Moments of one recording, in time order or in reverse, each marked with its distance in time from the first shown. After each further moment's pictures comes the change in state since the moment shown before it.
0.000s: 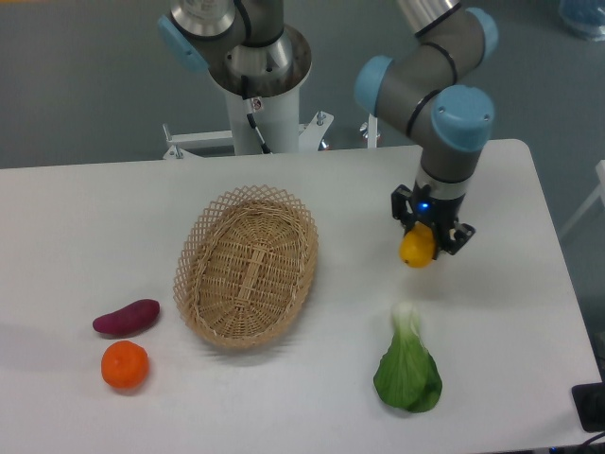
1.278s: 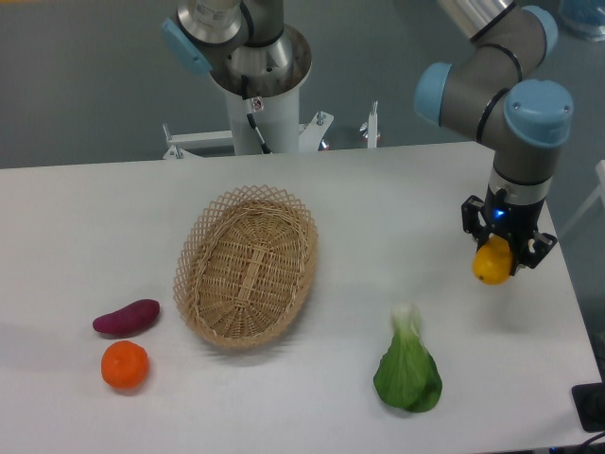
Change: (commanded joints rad) arm 0.032 -0.086 0.170 0.000 0.008 0.089
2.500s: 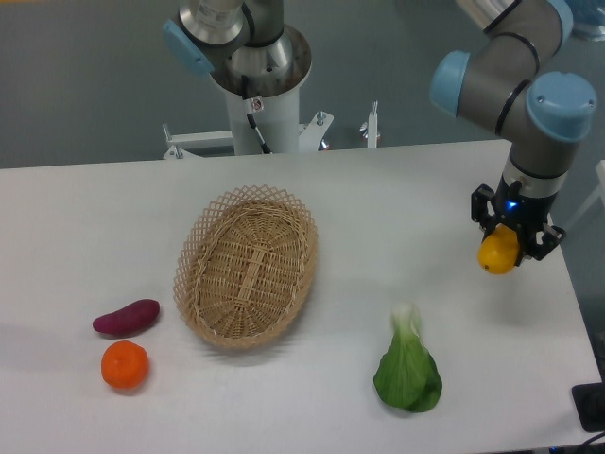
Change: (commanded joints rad) arm 0.014 -0.003 0.057 -0.133 0.000 0.049
